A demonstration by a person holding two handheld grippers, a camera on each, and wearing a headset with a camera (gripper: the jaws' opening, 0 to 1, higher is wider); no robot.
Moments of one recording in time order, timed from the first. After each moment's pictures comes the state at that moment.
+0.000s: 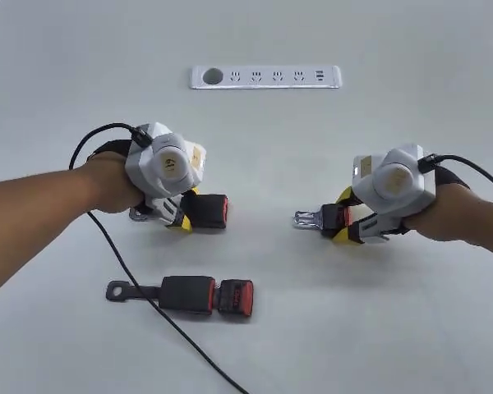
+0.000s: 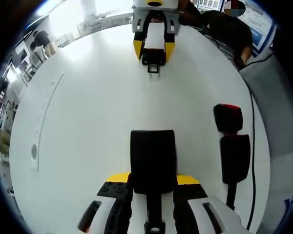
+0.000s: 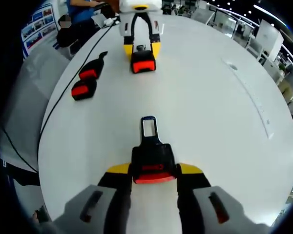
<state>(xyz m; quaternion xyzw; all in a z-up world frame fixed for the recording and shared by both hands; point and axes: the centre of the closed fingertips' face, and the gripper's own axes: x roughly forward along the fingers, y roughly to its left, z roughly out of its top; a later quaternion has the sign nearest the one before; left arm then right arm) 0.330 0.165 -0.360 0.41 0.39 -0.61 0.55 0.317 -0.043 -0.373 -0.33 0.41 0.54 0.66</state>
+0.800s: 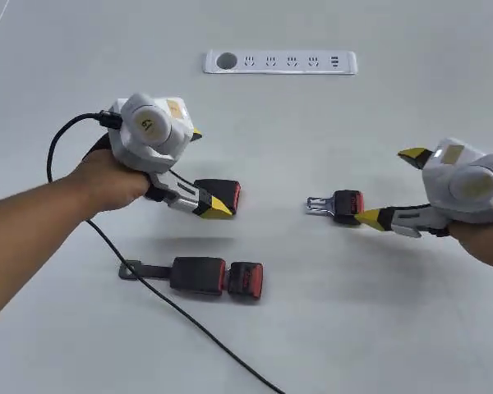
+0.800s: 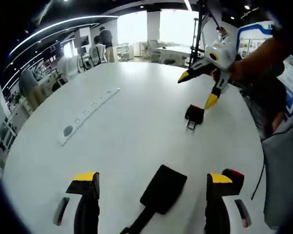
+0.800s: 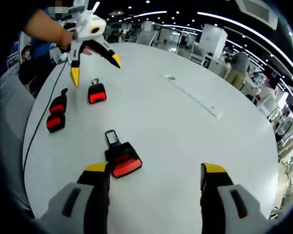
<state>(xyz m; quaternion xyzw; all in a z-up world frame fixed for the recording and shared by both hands) 0.359 0.151 -0.302 0.19 0.33 -0.48 0.79 0.343 -0.088 -0.320 -0.21 0.31 0.34 0.86</state>
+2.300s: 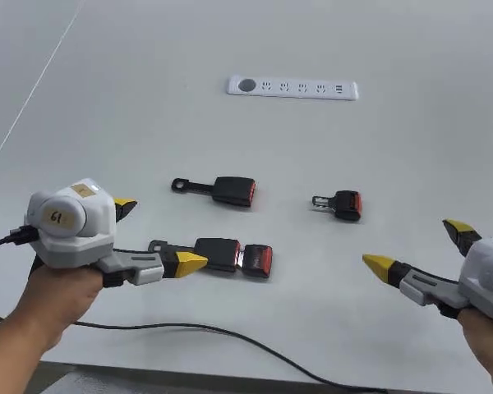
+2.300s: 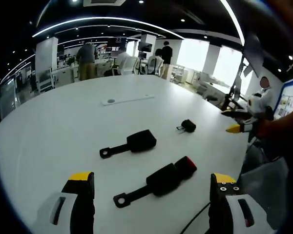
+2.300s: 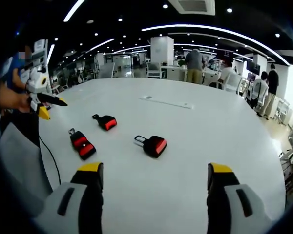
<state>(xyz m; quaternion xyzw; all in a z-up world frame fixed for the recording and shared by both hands) 0.210 0.233 -0.256 0.02 0.34 -0.32 0.89 0.217 -0.089 -0.273 -0.06 0.27 0.23 0.93</state>
